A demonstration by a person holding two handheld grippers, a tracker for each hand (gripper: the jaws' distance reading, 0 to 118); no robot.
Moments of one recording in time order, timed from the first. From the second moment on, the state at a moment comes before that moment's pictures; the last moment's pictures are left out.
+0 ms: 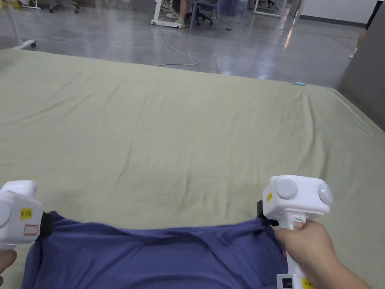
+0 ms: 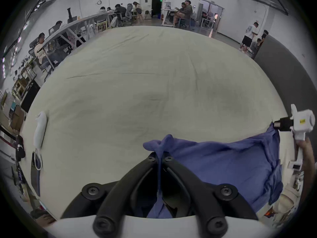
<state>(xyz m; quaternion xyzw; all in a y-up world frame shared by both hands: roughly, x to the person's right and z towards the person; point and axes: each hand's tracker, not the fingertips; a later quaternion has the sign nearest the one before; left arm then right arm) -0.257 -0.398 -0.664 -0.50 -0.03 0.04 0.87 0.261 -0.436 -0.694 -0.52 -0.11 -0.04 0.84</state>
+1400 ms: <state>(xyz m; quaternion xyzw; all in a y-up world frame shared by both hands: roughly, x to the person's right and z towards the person) -0.226 0.183 -0.766 -0.15 -0.06 0.13 0.98 0.288 0.273 -0.686 -0.12 -0.11 0.00 0.99</state>
